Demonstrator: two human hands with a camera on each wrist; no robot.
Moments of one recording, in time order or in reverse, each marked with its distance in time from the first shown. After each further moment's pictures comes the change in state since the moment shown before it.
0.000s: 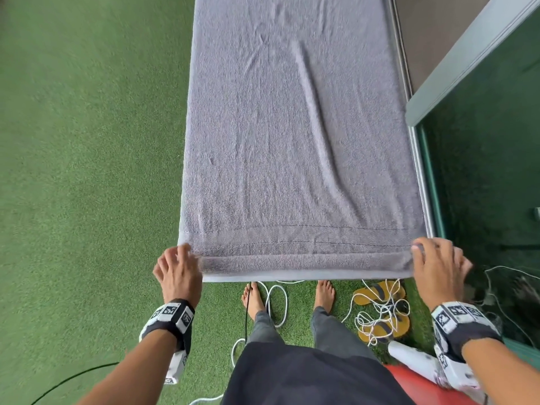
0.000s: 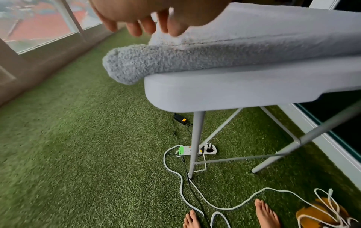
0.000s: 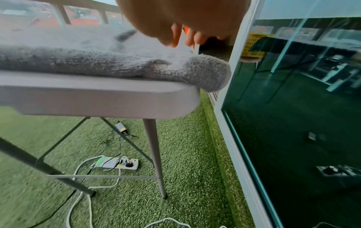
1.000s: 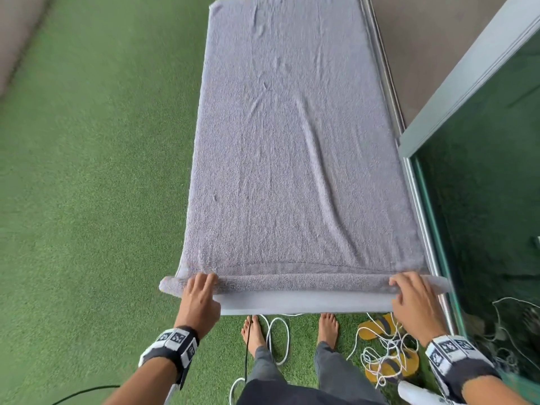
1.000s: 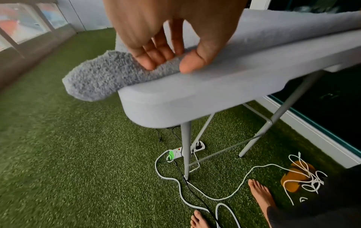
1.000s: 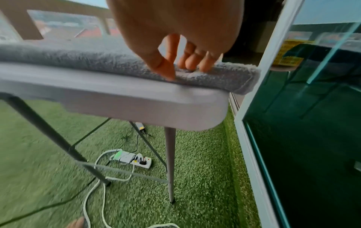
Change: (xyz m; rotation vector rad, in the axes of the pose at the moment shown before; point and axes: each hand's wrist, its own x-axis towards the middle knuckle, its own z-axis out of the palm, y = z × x) left_hand 0.010 0.013 0.004 -0.082 -0.156 0.396; right_hand -0.001 -0.025 0.010 0.046 -0.141 -0.182
